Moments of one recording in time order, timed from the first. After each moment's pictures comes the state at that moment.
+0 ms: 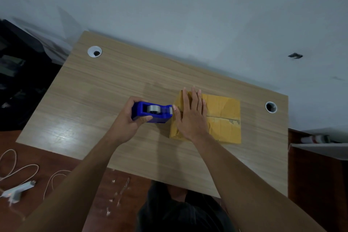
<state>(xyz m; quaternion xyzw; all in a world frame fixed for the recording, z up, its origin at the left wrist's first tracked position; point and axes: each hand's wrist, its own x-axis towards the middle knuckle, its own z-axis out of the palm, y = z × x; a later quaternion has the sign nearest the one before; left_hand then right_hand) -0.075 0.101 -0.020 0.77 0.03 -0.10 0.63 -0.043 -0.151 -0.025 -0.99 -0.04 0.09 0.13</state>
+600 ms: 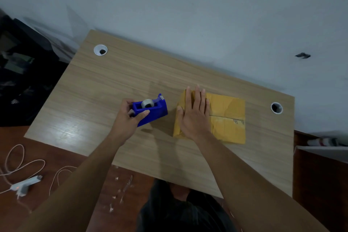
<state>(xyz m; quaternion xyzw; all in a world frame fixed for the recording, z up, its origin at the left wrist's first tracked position) -0.083 0.108 -0.044 0.71 0.21 -0.11 0.66 -0.046 -0.149 -0.030 -0.99 -0.04 0.09 0.11</state>
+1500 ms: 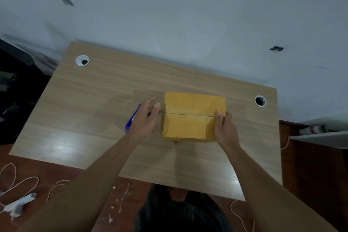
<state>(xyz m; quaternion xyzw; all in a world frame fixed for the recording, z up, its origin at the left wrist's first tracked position) -0.058 -0.005 0.003 0.81 0.14 -0.18 0.54 -0.085 -0.307 -0.019 -0.89 0.26 0.10 0.37</state>
